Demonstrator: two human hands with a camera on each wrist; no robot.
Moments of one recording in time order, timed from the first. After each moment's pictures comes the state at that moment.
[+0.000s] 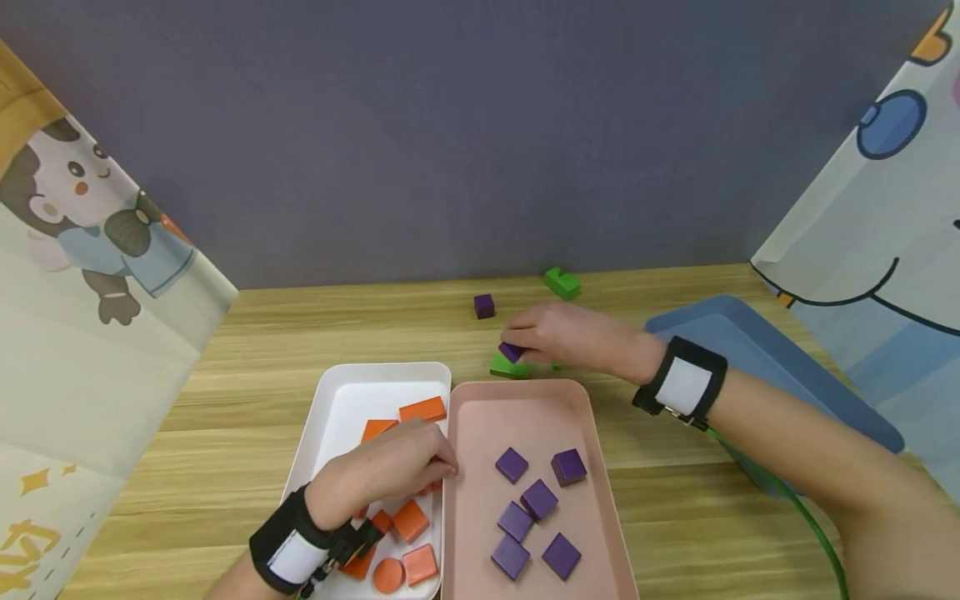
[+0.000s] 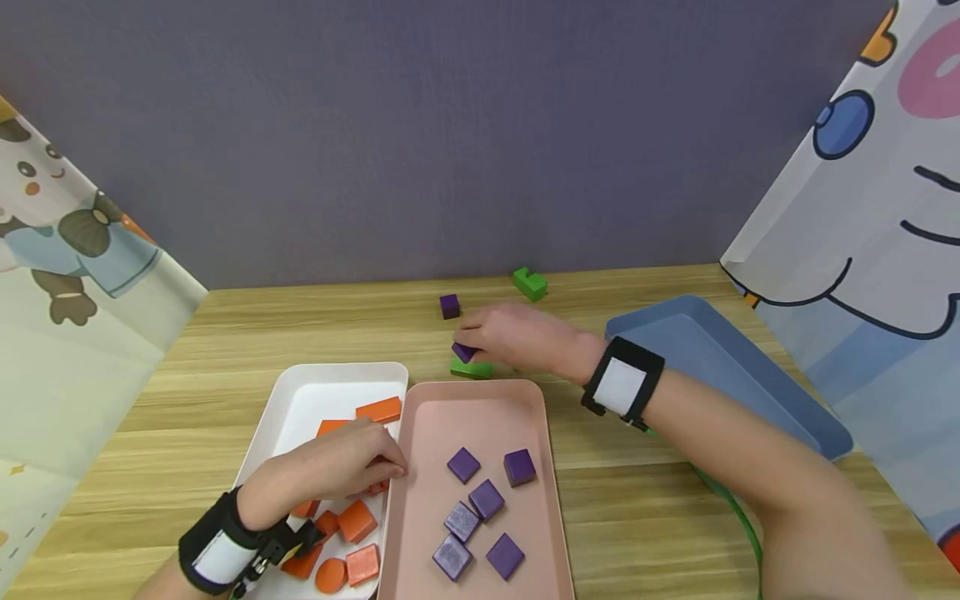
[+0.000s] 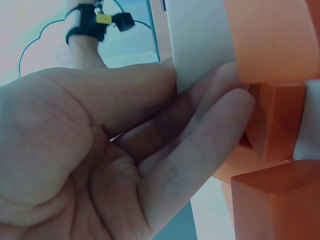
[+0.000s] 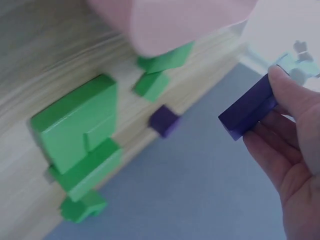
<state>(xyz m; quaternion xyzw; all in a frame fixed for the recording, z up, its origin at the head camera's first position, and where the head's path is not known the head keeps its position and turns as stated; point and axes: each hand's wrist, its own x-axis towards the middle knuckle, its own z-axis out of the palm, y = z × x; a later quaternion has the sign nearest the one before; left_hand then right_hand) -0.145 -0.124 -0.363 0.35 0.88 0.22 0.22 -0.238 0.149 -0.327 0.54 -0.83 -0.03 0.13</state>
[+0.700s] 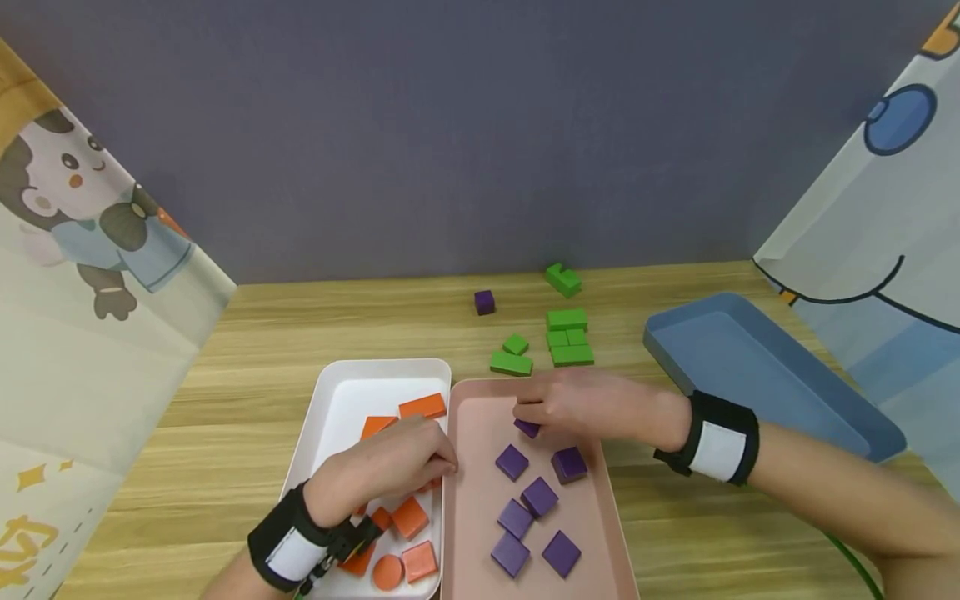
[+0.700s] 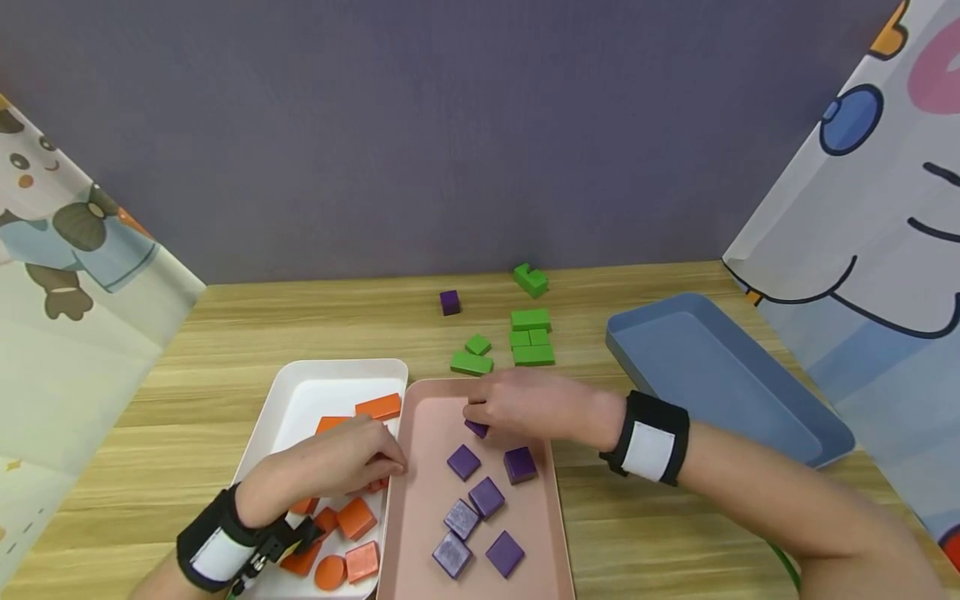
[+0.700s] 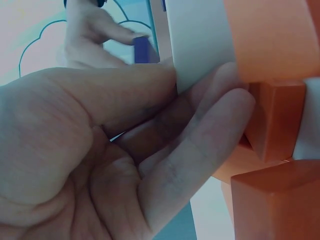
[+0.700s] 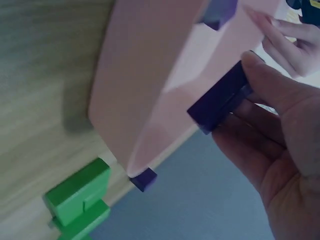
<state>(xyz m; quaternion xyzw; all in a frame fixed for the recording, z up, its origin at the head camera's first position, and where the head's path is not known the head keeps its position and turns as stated) -0.146 -0.122 -0.363 0.34 0.89 0.22 0.22 -0.174 0.149 -0.350 0.58 -0.80 -0.12 0.08</state>
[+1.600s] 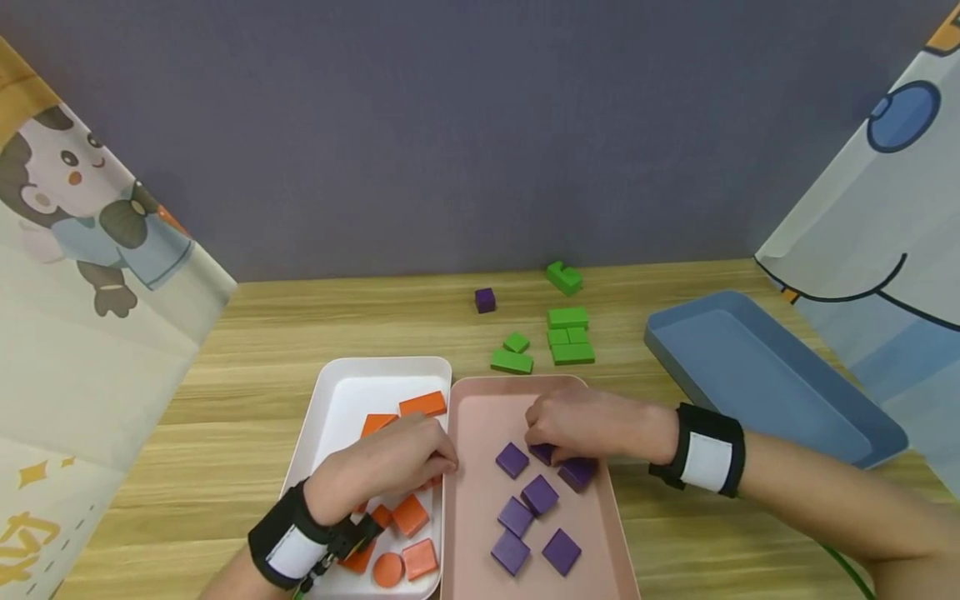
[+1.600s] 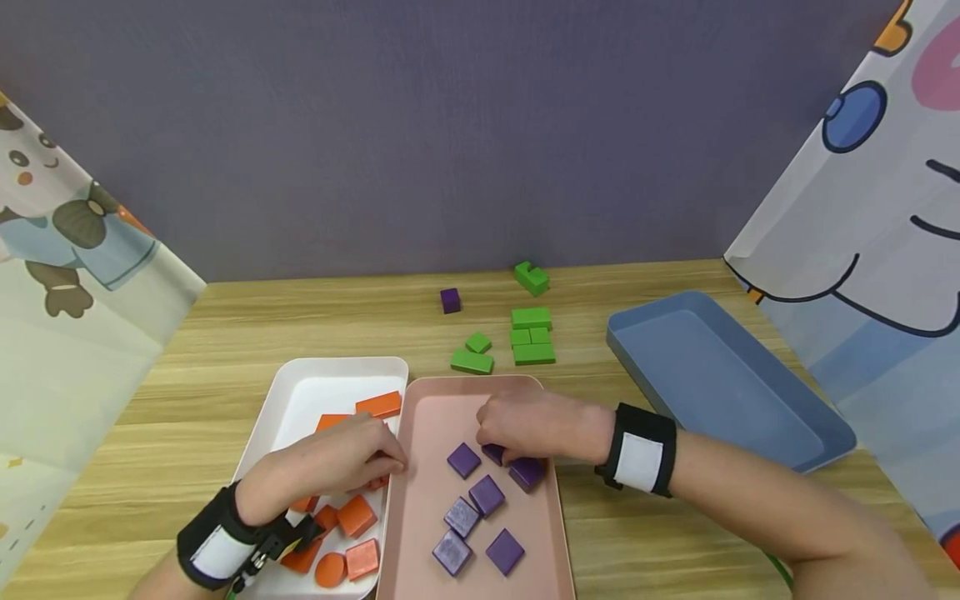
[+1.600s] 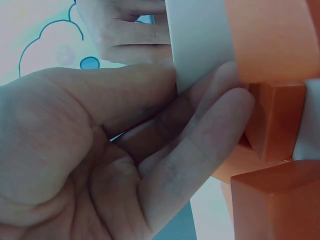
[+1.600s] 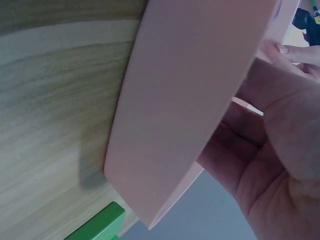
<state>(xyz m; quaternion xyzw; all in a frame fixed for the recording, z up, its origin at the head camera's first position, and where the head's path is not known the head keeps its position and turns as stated) -0.146 -0.123 -0.363 0.34 0.89 0.22 0.22 -0.169 0.144 -0.375 0.57 -0.82 -0.12 -0.01</state>
